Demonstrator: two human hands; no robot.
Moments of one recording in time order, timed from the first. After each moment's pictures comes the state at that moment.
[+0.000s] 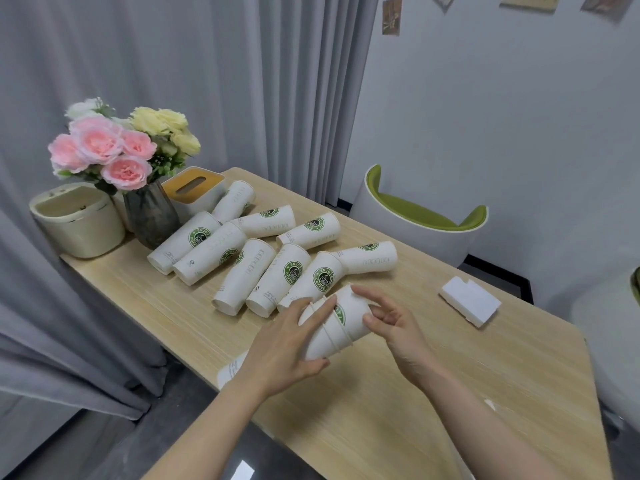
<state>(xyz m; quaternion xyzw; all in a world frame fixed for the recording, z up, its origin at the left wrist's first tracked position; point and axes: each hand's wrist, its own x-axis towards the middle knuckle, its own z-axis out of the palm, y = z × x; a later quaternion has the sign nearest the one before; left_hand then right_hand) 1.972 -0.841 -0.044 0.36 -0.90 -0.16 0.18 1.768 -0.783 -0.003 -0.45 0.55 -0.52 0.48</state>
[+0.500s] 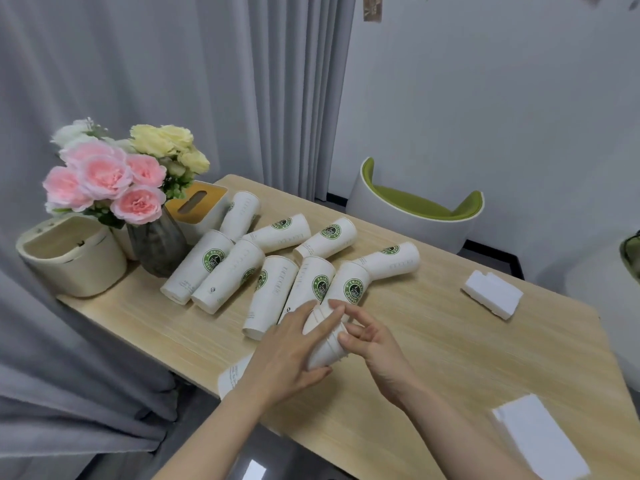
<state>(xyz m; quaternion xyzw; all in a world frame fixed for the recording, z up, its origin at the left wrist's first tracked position) 2.040 -0.912 -0.043 0.29 -0.93 -0.13 0.17 1.879 -0.837 -0.010 -0.37 0.54 -0.54 0.53</state>
